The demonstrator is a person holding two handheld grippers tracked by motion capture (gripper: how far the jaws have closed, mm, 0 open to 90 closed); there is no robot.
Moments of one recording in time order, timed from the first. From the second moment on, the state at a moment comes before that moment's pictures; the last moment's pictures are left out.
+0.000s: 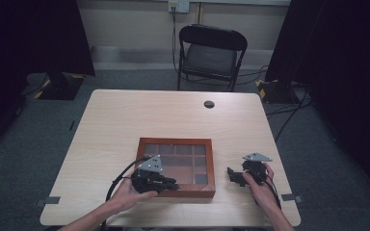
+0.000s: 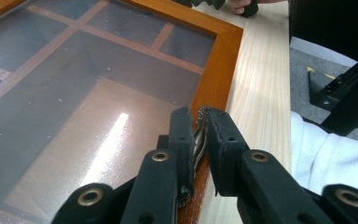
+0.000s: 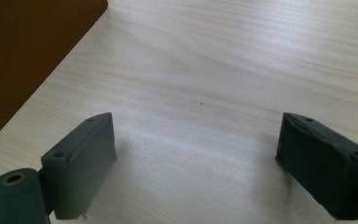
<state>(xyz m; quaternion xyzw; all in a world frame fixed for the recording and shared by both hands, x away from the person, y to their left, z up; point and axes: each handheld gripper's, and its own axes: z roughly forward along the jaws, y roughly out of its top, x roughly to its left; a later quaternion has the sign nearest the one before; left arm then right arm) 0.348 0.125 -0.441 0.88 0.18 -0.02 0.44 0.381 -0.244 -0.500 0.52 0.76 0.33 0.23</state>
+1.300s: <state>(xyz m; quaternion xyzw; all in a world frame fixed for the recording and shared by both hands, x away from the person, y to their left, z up) 0.364 0.125 -0.401 0.88 0.19 -0.06 0.44 0.381 -0.245 -0.500 0.52 0.76 0.33 0.23</state>
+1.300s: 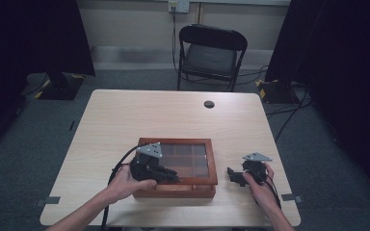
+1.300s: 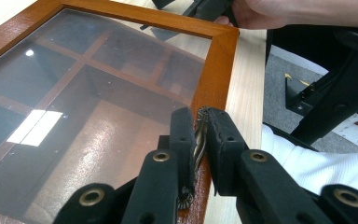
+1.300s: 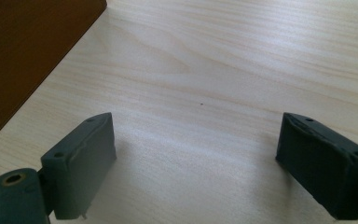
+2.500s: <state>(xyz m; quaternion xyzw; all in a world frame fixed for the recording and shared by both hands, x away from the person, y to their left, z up) 0.385 0.128 -0.350 0.87 0.19 -0.04 0.46 0.381 -0.245 -0.500 0.51 0.76 0.33 0.23</state>
